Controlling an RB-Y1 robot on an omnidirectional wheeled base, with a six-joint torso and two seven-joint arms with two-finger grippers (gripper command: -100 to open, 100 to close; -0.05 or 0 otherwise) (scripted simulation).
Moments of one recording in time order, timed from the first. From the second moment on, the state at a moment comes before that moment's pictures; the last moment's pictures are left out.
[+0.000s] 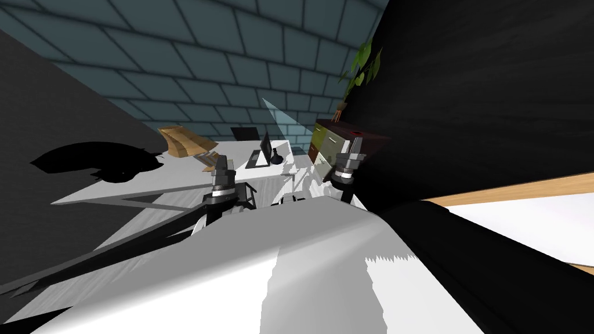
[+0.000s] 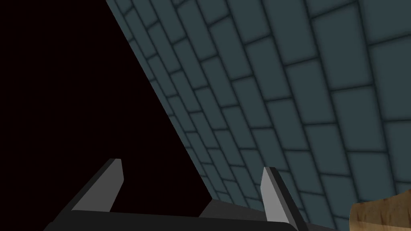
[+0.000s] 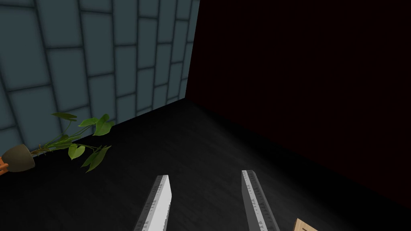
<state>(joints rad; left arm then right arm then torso) 0.51 0.12 0.03 -2.19 -0.13 -0.52 -0.15 0.49 -0.01 -0.07 -2.37 -0.11 -0.64 0.11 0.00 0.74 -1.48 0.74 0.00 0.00</state>
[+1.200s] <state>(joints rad) 0.42 0.17 0.08 -2.06 -0.17 -0.29 -0.16 0.49 -0.01 -0.07 -2.37 -0.11 -0.64 0.11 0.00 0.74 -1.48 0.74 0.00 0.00</state>
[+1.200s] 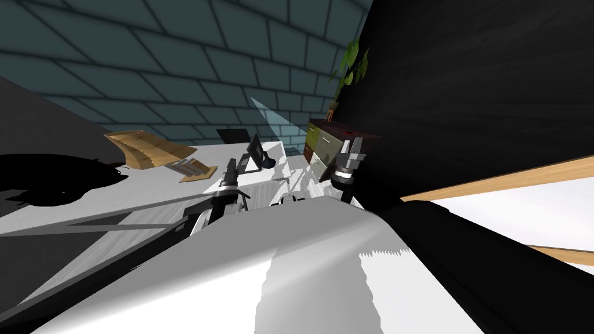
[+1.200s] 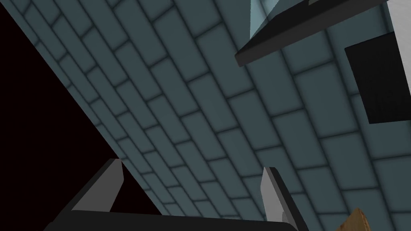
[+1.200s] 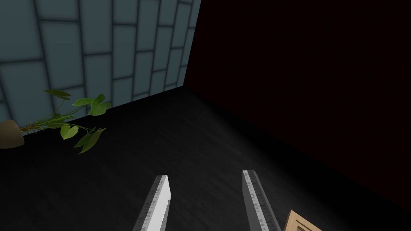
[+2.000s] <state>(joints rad) 0.37 0.24 0.11 -1.98 -0.20 -0.14 -0.17 0.49 -0.01 -0.07 -2.37 -0.11 -0.64 0.11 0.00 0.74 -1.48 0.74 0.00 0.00</state>
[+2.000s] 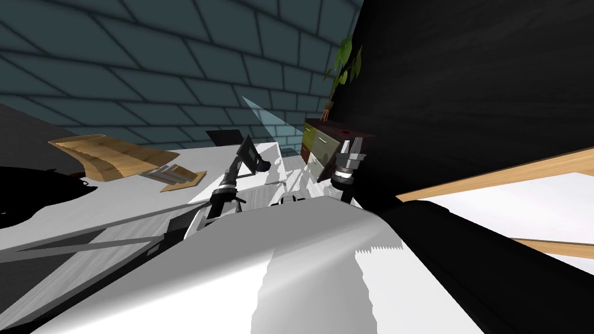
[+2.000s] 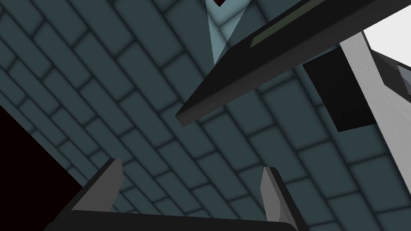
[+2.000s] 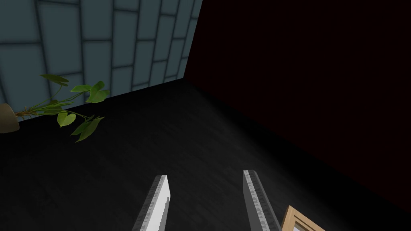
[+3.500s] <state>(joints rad) 0.28 0.30 0.16 -1.87 -0.21 0.07 -0.16 0.49 -0.01 -0.07 -2.37 -0.11 -0.64 0.11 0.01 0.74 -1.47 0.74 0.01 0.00</state>
